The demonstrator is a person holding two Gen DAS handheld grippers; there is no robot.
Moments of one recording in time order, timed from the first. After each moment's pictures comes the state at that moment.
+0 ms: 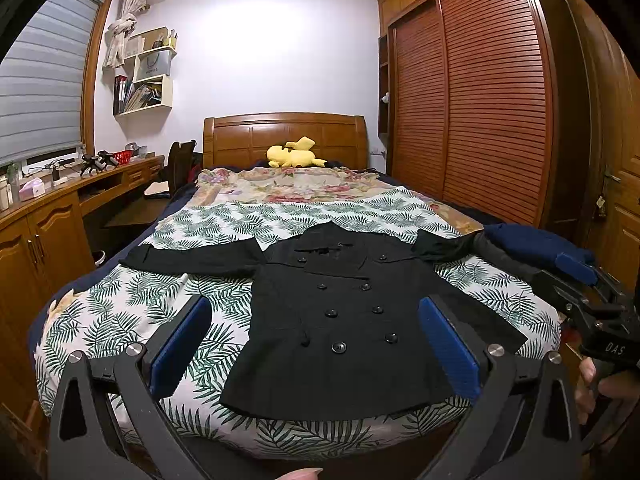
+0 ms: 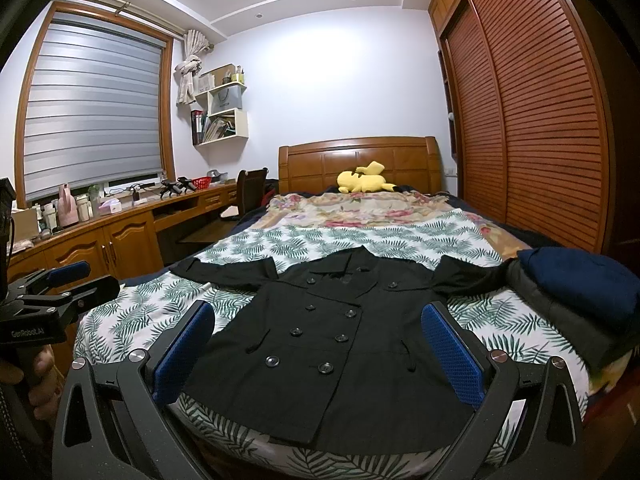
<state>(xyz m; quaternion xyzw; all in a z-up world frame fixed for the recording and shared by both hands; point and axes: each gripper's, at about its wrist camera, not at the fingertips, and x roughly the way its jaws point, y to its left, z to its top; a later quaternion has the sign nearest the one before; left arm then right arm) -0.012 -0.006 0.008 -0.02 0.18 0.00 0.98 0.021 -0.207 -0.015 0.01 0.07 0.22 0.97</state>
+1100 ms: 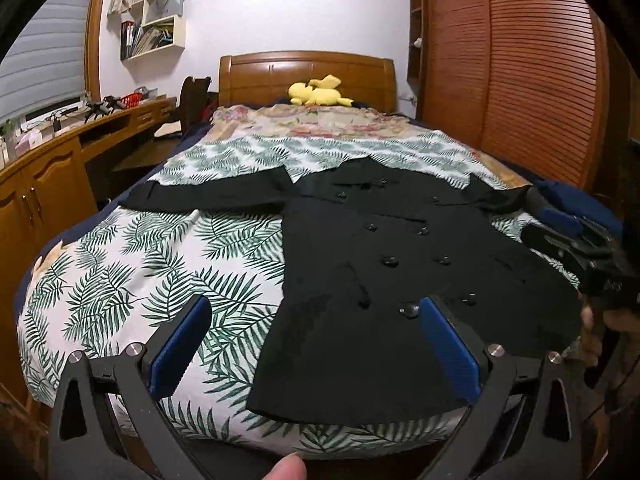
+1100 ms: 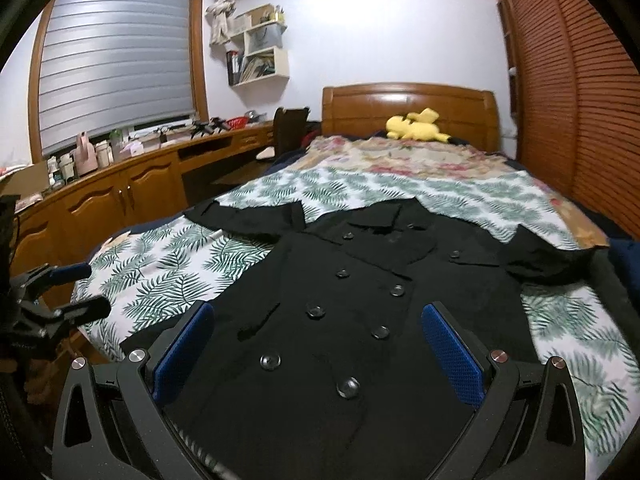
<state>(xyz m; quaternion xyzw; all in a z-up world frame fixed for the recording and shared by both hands) 0.081 0.050 -0.077 -0.03 0.29 0.04 0.96 0.172 -0.146 -0.021 -0.03 0.16 0.32 0.93</state>
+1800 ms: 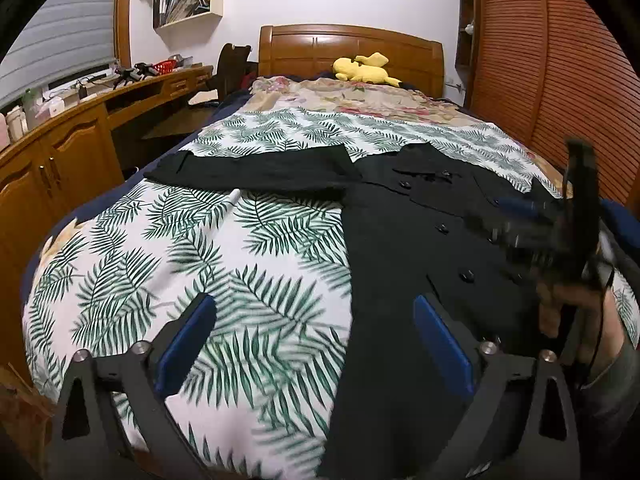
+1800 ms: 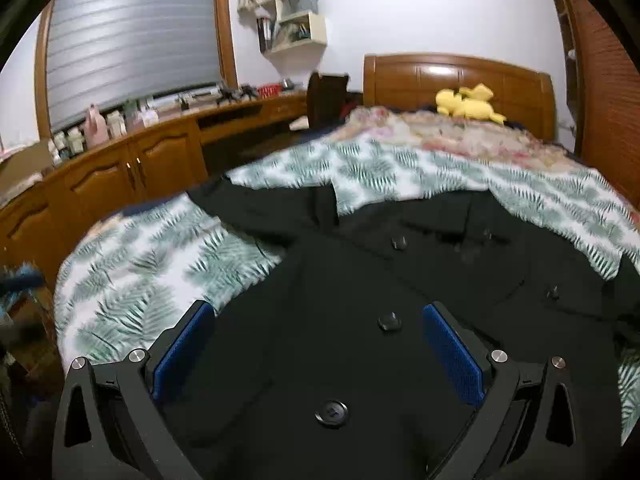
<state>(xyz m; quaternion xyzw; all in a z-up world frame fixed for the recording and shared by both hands) 0.147 0.112 -0.095 -0.06 0.33 0.10 0.94 0.318 -0.097 -0.052 -0.08 0.21 0.37 0.90</state>
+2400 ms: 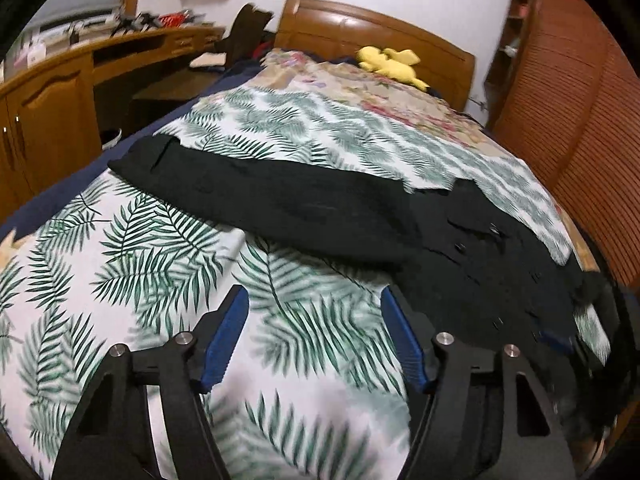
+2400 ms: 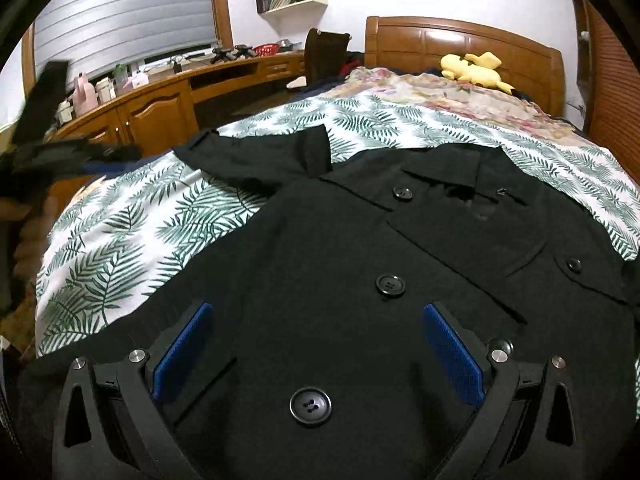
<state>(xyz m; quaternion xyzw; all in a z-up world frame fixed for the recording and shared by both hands) 0.304 0.229 -0.116 -0.16 0.36 0.09 0.92 0.344 -0.086 -0.059 -0.11 0.26 0.37 0.89</state>
